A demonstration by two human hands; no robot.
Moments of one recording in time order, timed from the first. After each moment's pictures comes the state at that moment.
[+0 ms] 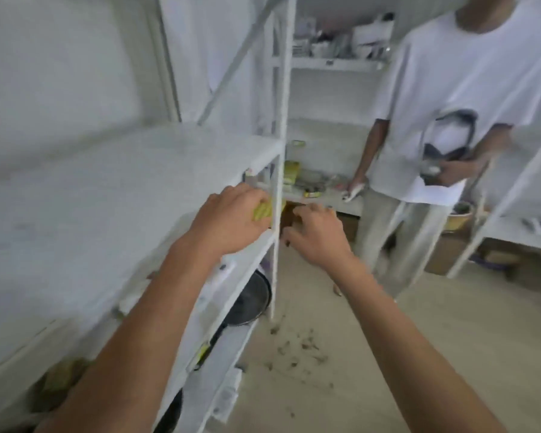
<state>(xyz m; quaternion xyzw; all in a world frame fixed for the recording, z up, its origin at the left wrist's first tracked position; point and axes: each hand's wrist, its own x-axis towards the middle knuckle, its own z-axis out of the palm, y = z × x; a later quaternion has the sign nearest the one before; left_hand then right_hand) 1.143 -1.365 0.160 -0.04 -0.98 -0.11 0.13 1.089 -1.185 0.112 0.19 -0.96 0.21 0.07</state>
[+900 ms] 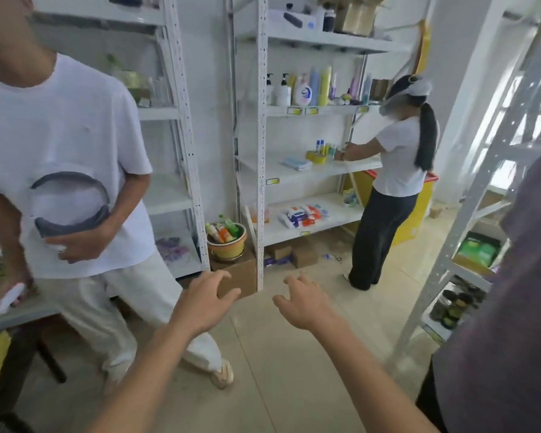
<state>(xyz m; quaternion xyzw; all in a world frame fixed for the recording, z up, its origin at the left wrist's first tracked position) 0.798 -0.826 0.034 -0.31 -0.91 -0.27 -0.05 0.931 -0.644 0.049 -0.28 -0.94 0.19 0.00</state>
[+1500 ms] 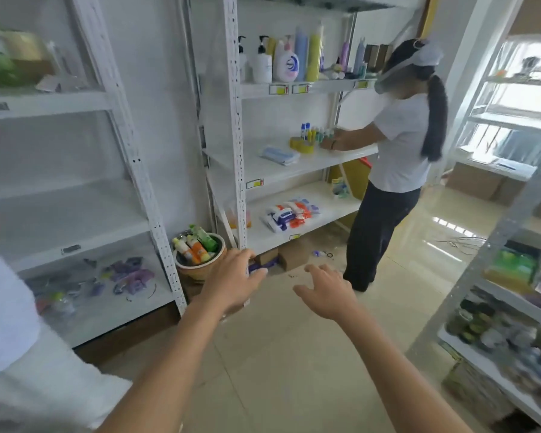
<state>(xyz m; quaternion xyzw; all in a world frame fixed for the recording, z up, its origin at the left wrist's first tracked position) 0.522 -0.571 0.029 -0.42 -0.88 -0.22 -0.04 0.689 -0.428 0.032 -0.36 -0.91 0.18 0.00</state>
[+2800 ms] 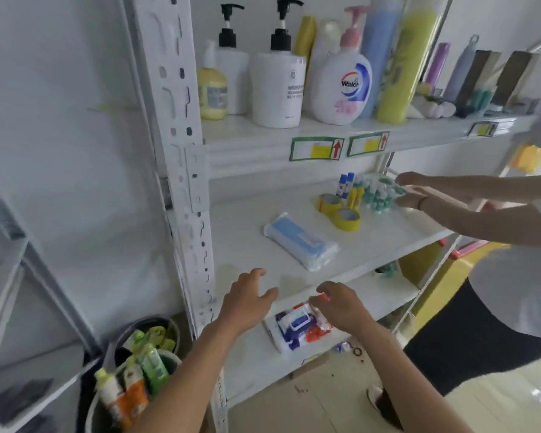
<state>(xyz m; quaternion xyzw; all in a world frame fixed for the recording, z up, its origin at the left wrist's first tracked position) 0.013 -0.044 -0.020 -0.32 -0.86 -0.36 -0.18 0.156 0.130 -0.004 -0.36 -0.88 0.31 0.00</state>
